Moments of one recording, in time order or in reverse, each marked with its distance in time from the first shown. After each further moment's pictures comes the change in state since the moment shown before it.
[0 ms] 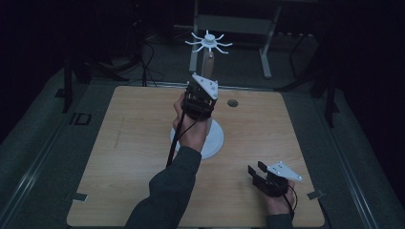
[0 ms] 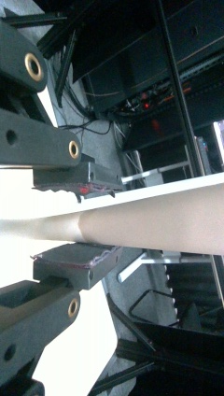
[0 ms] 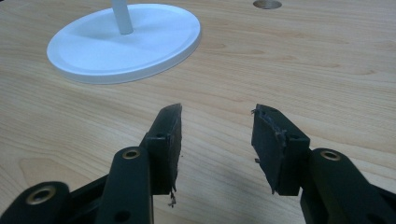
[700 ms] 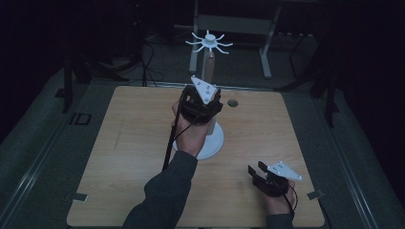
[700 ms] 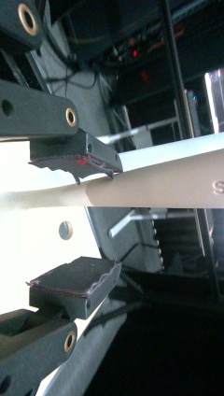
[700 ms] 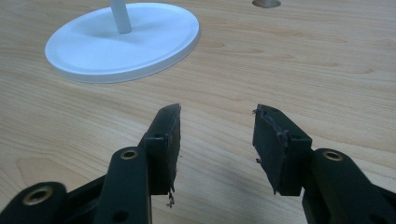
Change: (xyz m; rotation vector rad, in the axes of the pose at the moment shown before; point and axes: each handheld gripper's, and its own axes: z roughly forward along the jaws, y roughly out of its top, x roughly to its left) left arm 0.009 0.000 -0.018 -0.064 -0.202 -0.040; right arm -0.001 0.000 0.000 0.003 -0.003 0.000
